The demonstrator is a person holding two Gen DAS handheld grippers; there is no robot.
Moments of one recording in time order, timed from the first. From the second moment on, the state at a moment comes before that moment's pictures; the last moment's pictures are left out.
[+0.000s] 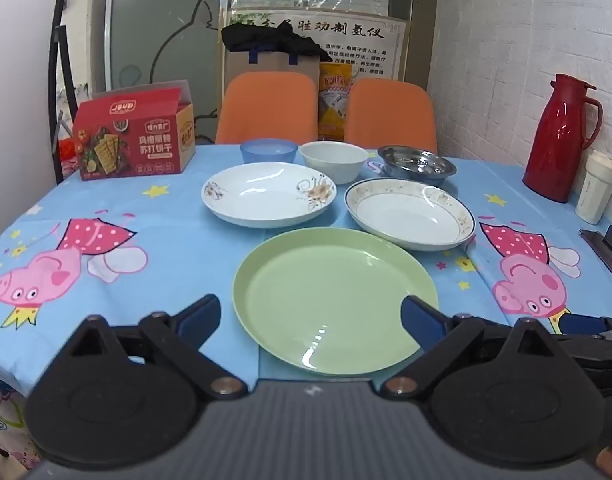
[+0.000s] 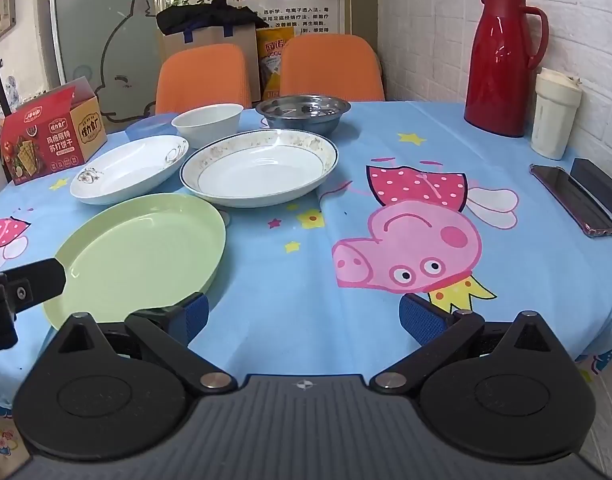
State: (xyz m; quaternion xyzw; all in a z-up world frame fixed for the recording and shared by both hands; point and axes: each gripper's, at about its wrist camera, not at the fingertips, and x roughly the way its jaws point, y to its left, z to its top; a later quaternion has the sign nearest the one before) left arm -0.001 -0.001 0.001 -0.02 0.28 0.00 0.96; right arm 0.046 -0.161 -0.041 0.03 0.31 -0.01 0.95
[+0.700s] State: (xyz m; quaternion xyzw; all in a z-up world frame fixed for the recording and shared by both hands) left arm -0.001 0.006 0.001 -0.03 0.28 0.00 0.96; right arm 0.048 -0.154 -0.040 0.03 0.30 0.00 0.95
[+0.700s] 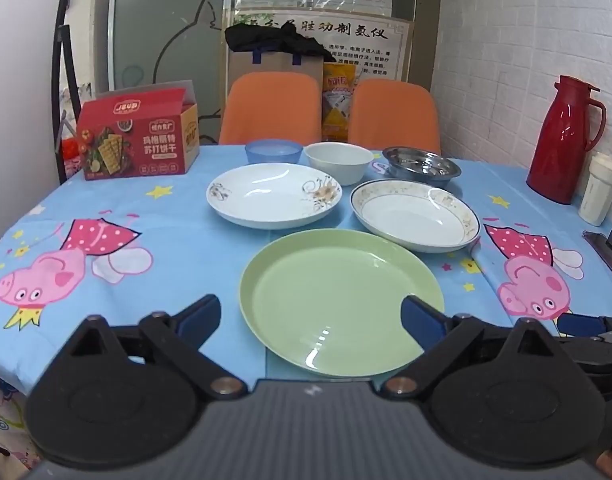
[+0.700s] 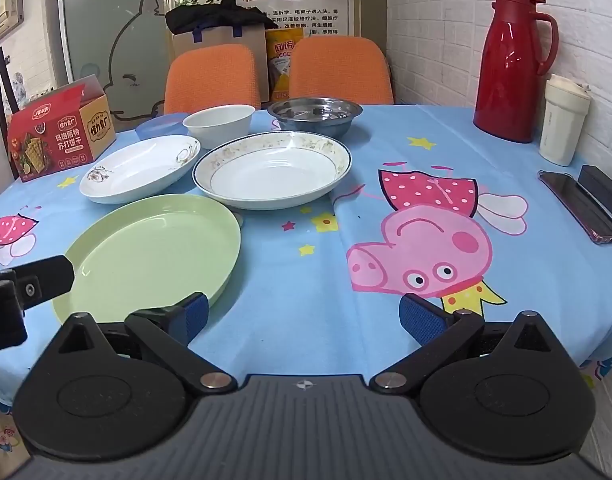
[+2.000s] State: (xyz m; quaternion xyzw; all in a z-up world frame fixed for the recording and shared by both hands) left arm 0.011 0.014 -0.007 -0.03 0.29 0.01 0.96; right arm 0.056 -0.142 -0.048 0.02 0.32 0.02 0.95
